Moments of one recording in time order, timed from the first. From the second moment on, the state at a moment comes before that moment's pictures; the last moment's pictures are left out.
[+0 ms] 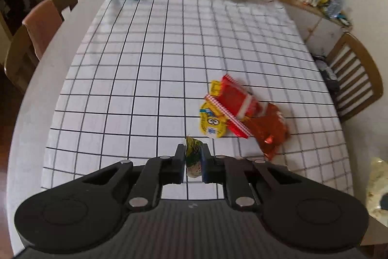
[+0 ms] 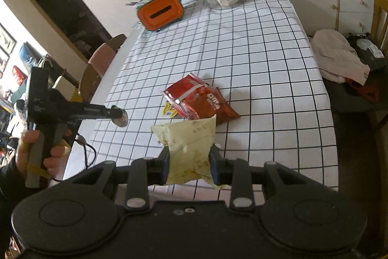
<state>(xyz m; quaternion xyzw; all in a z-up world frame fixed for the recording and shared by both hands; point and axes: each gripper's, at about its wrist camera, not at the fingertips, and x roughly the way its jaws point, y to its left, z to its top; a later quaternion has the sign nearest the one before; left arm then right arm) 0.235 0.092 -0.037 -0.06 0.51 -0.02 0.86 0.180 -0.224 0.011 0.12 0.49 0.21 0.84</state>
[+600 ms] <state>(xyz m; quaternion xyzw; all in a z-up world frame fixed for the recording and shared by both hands) 0.114 0.036 -0.017 -0.02 0.52 -0.07 0.85 0.112 -0.207 -0.009 0.07 0.52 0.26 0.81</state>
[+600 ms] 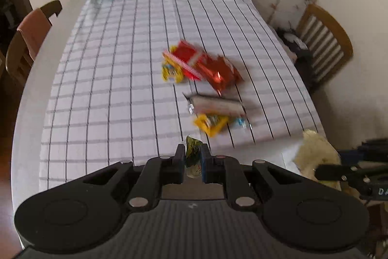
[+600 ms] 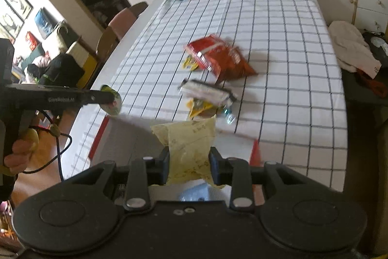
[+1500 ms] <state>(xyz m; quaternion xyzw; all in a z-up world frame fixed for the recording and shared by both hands) 0.085 -0.010 -0.125 0.00 0.68 -0.09 0.73 0.095 -0.141 -0.073 -0.04 0.59 0.25 0.76</state>
